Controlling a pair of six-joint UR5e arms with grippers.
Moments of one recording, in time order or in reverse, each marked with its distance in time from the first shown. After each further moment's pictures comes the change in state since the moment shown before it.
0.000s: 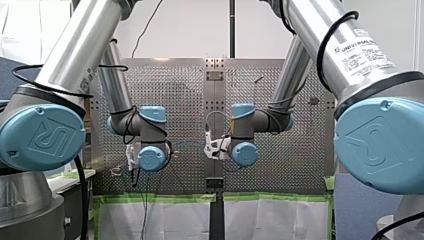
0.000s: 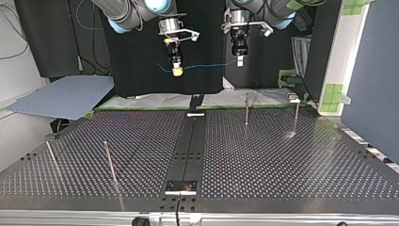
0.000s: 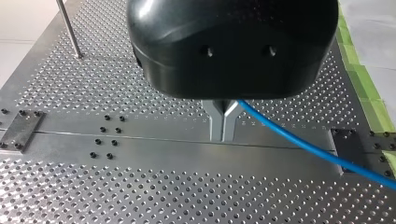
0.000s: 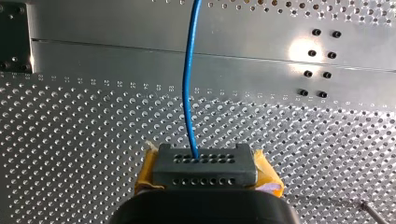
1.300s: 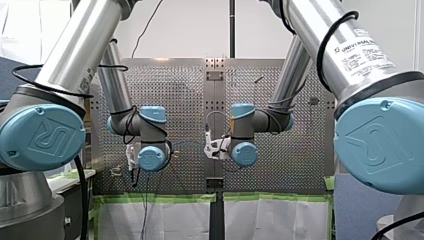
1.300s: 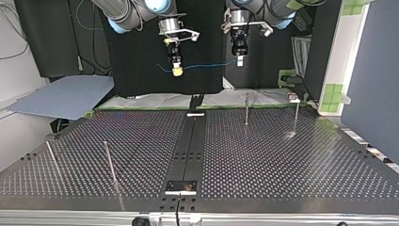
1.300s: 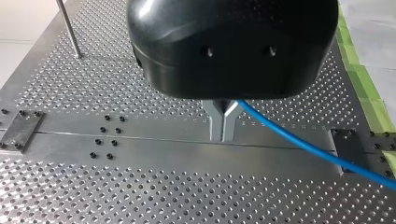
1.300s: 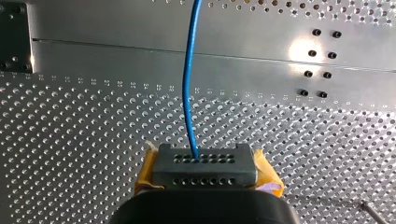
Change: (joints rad) left arm -0.001 0.000 0.000 0.000 -0.001 0.000; right arm 0.000 0.000 0.000 0.001 0.000 -0.001
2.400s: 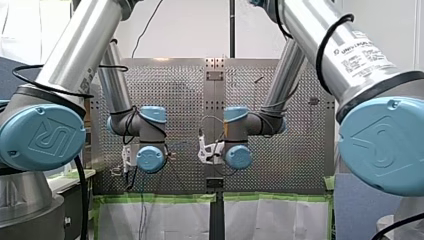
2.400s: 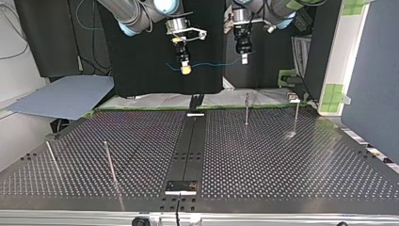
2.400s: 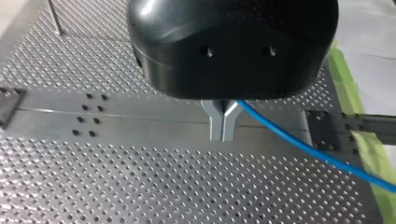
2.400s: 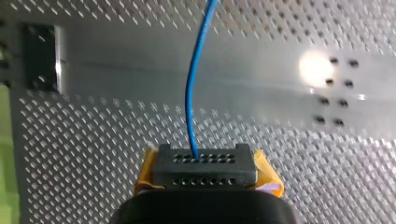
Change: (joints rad) left arm 0.002 -0.003 -0.003 -0.068 -0.065 -0.011; right arm 0.052 0.059 -0.059 0.052 0.015 -0.007
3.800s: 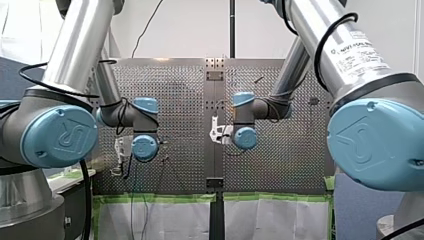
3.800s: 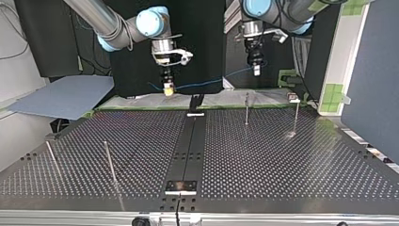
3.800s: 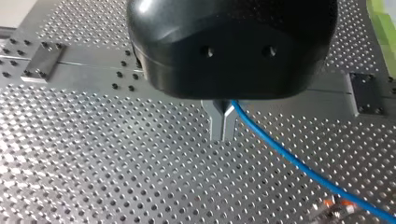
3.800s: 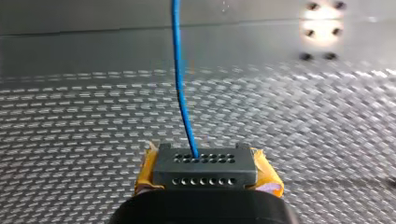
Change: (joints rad) left arm 0.175 0.094 0.003 -0.057 0.124 -0.049; right arm -0.144 -0.089 -0.099 0.131 -0.060 0.164
